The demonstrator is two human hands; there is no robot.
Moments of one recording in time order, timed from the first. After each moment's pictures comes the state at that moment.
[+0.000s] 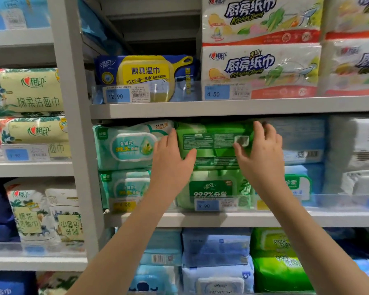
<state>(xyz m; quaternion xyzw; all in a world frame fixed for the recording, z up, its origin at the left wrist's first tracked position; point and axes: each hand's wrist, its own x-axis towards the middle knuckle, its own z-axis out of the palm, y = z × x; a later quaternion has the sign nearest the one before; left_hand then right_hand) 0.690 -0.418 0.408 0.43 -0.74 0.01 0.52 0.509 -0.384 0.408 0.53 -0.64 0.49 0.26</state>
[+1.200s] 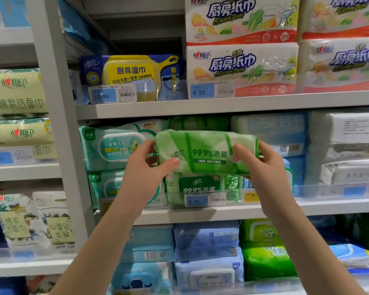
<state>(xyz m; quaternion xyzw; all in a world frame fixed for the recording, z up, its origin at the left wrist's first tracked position) 0.723 -0.383 0.401 0.28 -0.69 -0.30 0.60 0.522 -0.316 0.391 0.52 -0.42 0.73 -0.14</state>
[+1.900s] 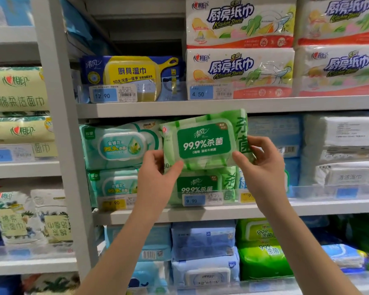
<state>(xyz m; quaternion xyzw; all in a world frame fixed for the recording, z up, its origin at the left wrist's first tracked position) 0.696 -0.387 0.375 0.28 -0.66 -0.26 0.64 0.516 -0.326 0.386 0.52 -0.42 0.74 -0.03</state>
